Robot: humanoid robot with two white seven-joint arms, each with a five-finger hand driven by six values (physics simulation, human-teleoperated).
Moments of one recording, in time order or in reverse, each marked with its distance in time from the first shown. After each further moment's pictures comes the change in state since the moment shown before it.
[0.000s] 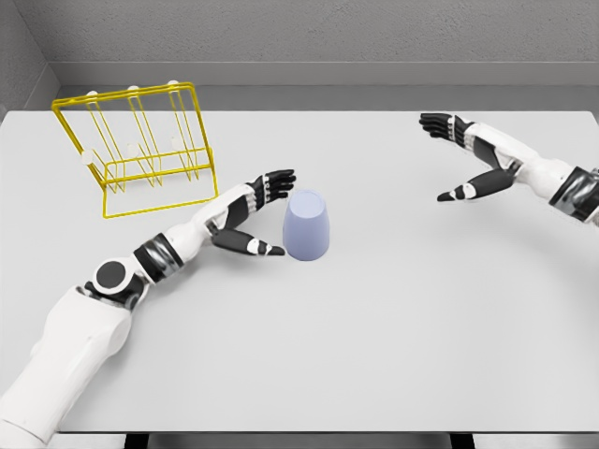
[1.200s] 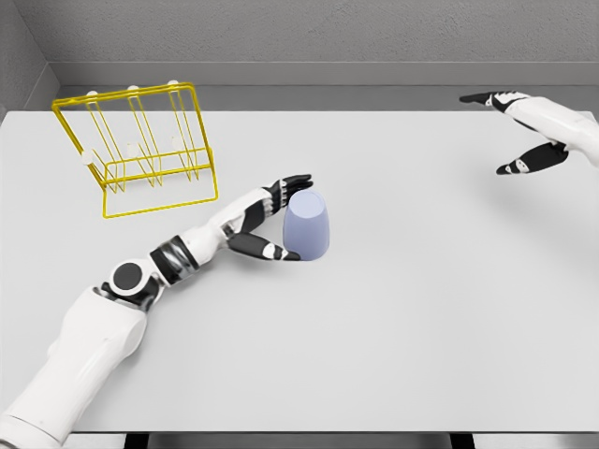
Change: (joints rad) left arm 0.002 -0.046 -0.009 0.003 -0.038 -0.001 -0.001; right arm -0.087 -0.207 0.060 -0.173 0.619 0.000 -0.426
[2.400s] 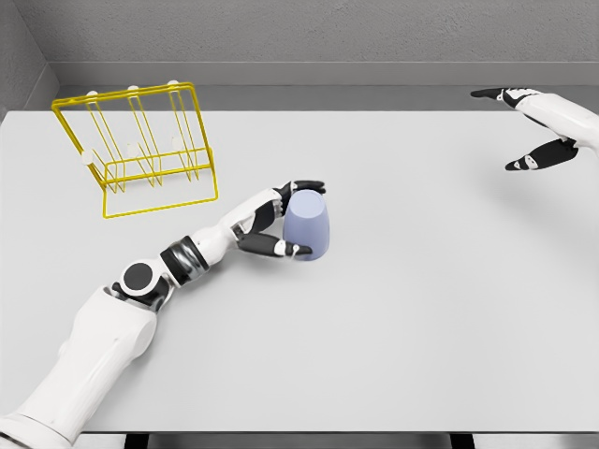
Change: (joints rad) left arm -0.002 -0.030 0.001 0.003 -0.010 0.001 0.001; right arm 0.008 0.002 -0.027 0.032 0.002 0.000 0.005
